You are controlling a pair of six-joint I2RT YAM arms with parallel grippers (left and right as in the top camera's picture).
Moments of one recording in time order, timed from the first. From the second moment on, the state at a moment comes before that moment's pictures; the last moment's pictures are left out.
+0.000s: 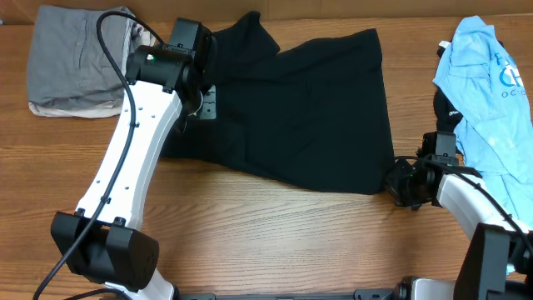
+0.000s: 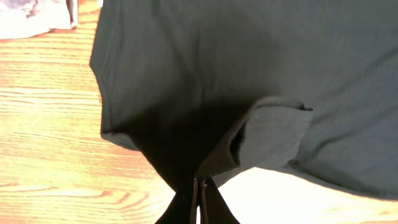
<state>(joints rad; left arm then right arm) -0.25 1.79 1.80 -1.33 -0.14 -0.29 -0.17 1.53 0.69 -0.52 -0.25 0.61</state>
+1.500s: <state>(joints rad) -0.11 1.65 1.56 -1.23 -0.22 -0.33 -0.24 1.27 1.14 -1.18 -0.22 0.36</state>
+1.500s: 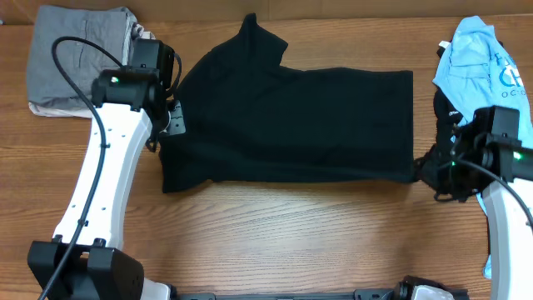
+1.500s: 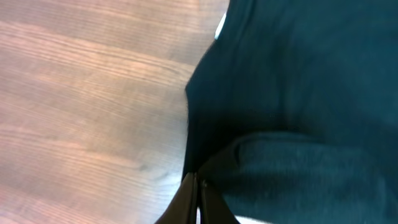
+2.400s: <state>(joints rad) -0.12 1.82 1.32 -0.53 -0.22 -0.34 -0.19 1.76 1.14 -0.64 -0.21 0.36</state>
